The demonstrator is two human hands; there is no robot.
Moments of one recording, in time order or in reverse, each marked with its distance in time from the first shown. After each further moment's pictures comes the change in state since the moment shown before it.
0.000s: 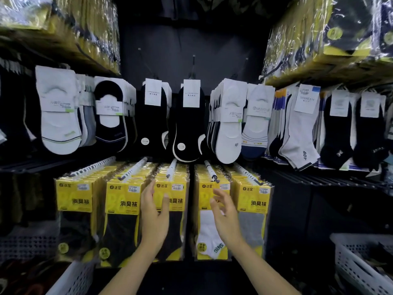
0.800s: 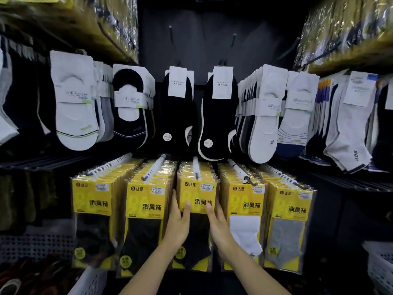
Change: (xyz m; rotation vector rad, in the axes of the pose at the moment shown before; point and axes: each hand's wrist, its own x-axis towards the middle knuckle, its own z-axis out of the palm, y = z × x) left_hand 0.034 -0.075 0.005 -0.039 -0.299 -0.278; right_hand 0.022 0.039 0.102 0.150 -0.122 0.338
